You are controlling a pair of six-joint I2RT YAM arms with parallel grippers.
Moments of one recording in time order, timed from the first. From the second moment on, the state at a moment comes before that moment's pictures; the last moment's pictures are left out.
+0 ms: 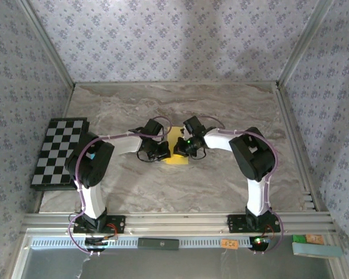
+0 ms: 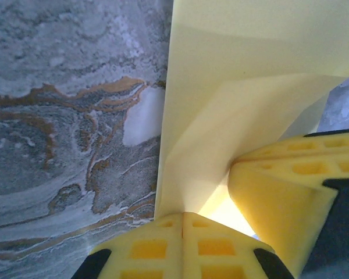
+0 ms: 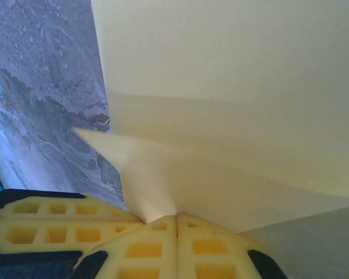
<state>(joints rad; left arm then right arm) -0.60 1.85 1.04 -0.35 0.41 -0.77 0.58 1.96 1.14 -0.25 -0.50 0.74</state>
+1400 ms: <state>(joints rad) -0.60 1.86 1.09 -0.38 0.41 -0.76 0.49 1.99 1.19 -0.29 -0.52 0.69</state>
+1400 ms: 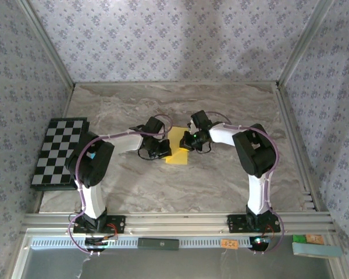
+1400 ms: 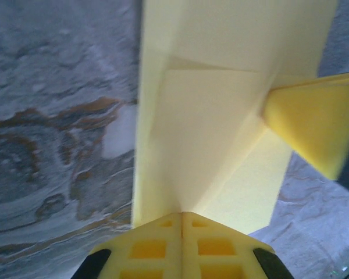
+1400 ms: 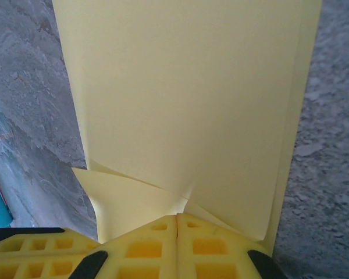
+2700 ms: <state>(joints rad) -0.58 1.72 0.97 -0.46 0.41 -0.70 0.49 2.02 1.27 -0.40 -0.52 0.68</state>
